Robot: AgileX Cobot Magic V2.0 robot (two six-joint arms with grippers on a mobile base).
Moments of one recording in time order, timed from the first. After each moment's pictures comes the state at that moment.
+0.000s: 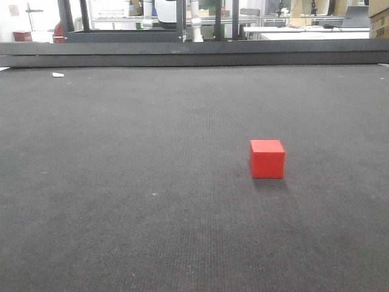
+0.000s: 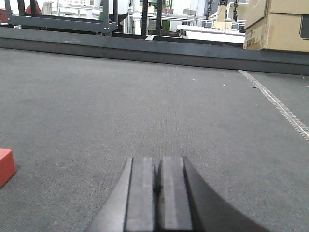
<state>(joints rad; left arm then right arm) -0.03 -0.01 0.03 -0.10 0.02 0.06 -0.02 -0.01 0.03 0.04 0.05 -0.06</state>
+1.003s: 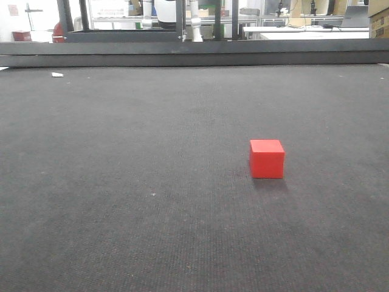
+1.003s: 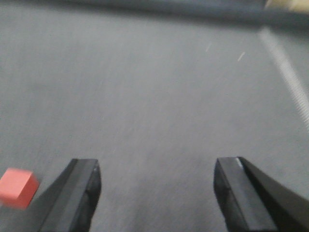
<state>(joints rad) -0.03 -0.01 0.03 -0.10 0.02 0.06 0.05 0.70 -0.69 0.04 0.48 -0.05</state>
